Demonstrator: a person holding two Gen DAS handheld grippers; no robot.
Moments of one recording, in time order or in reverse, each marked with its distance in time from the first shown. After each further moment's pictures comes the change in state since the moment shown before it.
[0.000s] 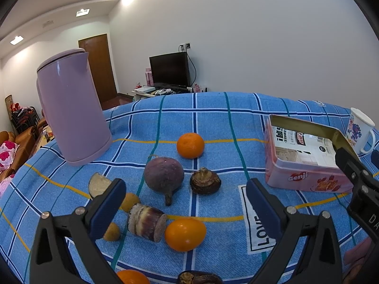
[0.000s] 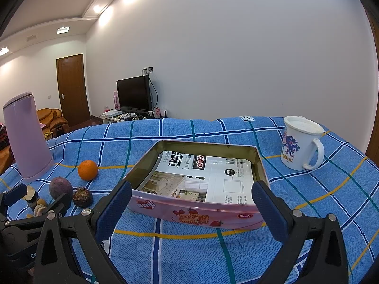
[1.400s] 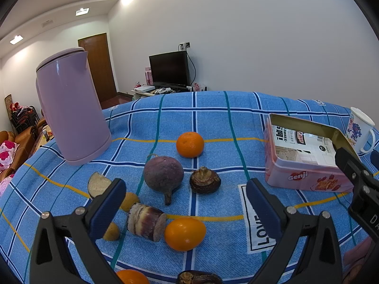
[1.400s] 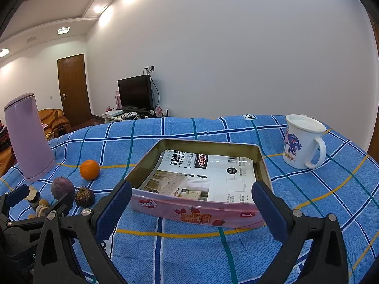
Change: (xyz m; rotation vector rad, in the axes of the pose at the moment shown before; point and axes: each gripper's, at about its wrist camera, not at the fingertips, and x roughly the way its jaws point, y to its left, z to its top) left arm -0.001 0.000 -0.001 0.004 0.000 -0.003; right arm 0.000 0.001 -0.001 0.006 0.005 0.011
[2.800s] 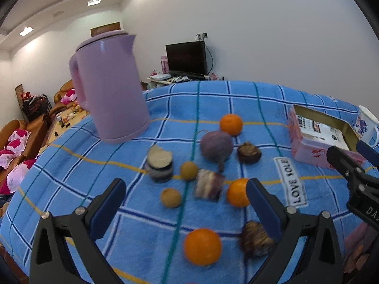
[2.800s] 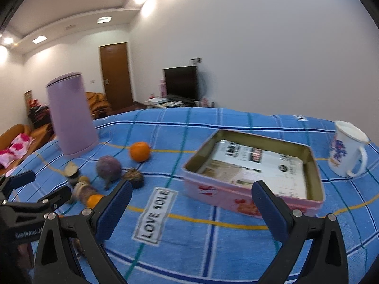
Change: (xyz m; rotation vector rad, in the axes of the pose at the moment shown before) left arm -0.037 0.069 -0.021 -0.037 0.081 0.076; right arm -0.003 0.037 -0.009 -0.117 0.055 0.298
